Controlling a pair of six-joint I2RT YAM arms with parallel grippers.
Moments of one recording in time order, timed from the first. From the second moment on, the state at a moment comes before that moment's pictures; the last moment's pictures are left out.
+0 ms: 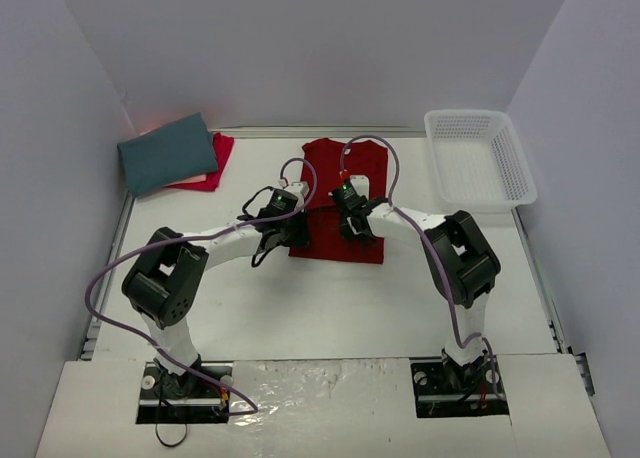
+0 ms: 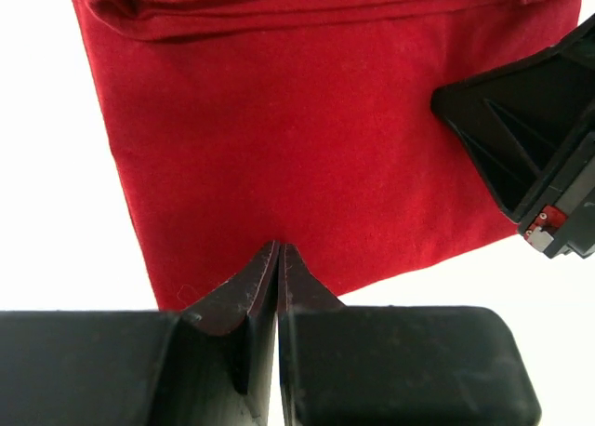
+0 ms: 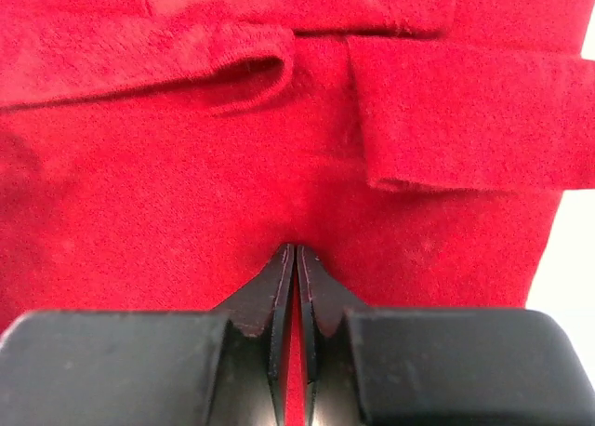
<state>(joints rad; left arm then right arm) -0.59 1.77 1.05 -0.05 0.12 -0.48 0.60 1.93 1.22 -0.32 0.32 0.52</state>
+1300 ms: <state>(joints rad) -0.59 1.81 1.05 -0.05 0.09 -0.48 0.56 2.09 1.47 -0.31 0.40 0.49</state>
